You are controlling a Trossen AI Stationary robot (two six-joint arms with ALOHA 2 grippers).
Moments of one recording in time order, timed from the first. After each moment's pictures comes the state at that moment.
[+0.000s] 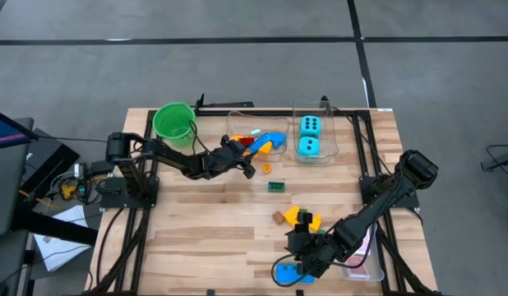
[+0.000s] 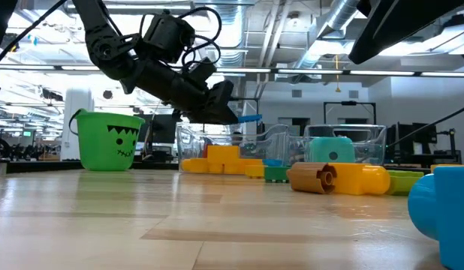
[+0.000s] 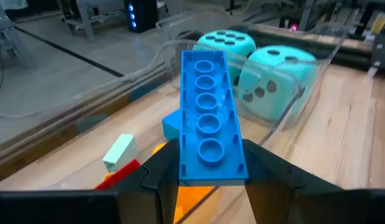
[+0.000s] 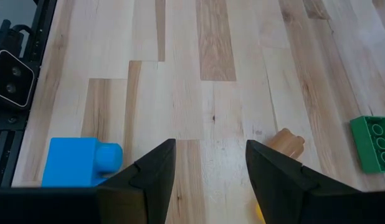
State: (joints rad) left arm 0.13 1.77 0.71 0.75 -0.53 -0.15; right arm 0.72 1.72 1.19 -0.52 0.55 0.58
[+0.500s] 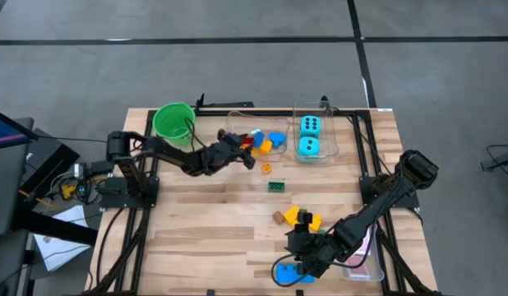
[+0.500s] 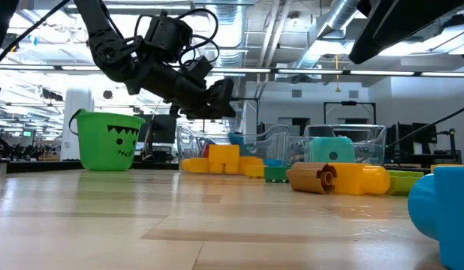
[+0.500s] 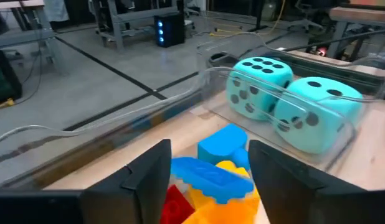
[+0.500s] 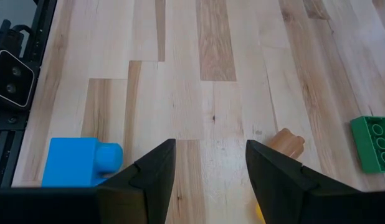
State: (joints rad) left arm 0.18 1.77 0.71 0.82 -0.60 -0.15; right arm 0.72 1.72 1.19 -0.52 0.55 0.58
